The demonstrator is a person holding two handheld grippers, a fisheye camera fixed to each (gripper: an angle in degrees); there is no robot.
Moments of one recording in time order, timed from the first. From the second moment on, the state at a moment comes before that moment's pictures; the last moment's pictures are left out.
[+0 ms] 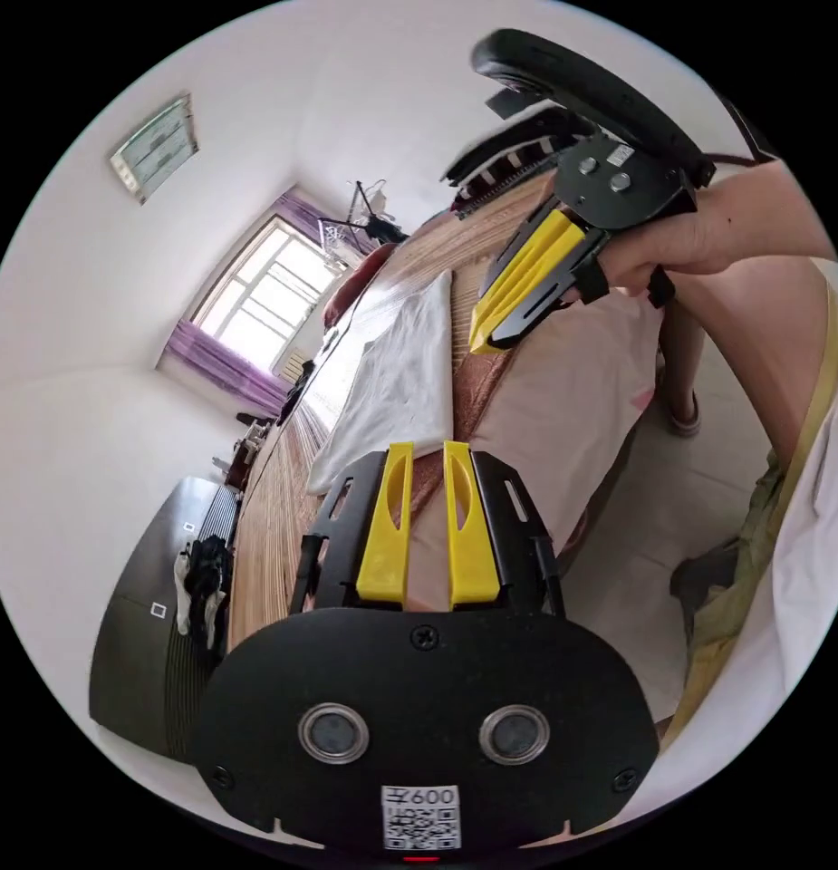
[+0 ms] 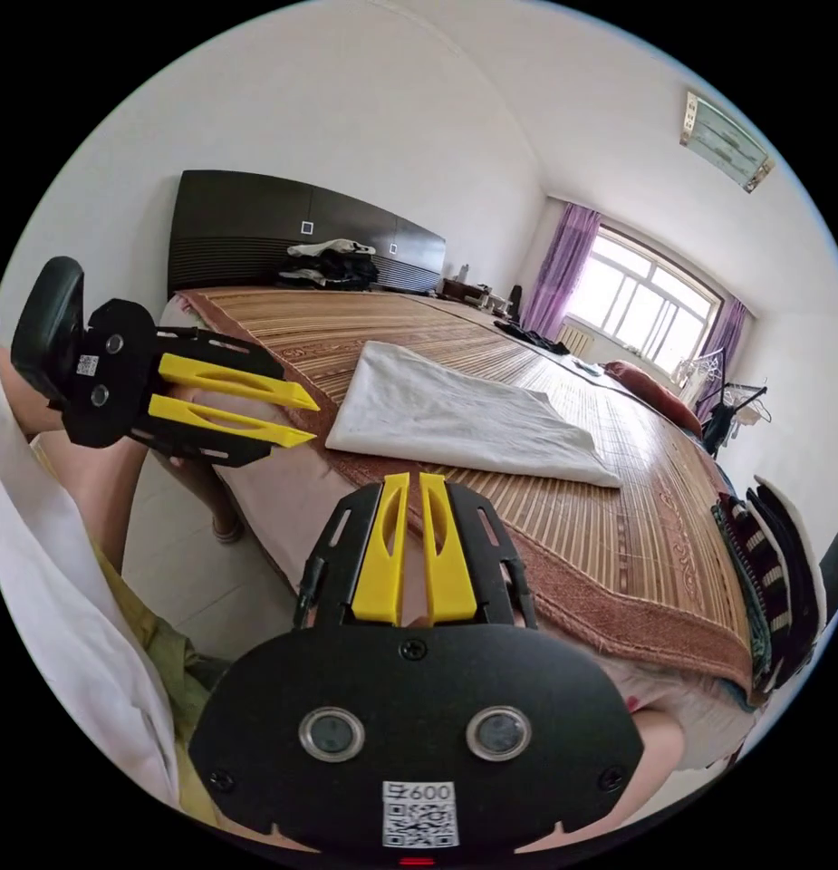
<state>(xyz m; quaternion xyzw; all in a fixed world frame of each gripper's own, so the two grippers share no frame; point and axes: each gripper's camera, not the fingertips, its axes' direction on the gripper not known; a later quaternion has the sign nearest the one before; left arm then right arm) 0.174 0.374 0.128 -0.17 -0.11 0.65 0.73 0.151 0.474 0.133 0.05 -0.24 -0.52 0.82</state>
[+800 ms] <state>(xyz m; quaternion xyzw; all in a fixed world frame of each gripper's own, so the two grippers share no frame) 0.238 0.366 0.143 -0.22 -0.13 0.71 0.66 0.107 0.486 0.141 0.10 -0.24 -0.58 0.78</state>
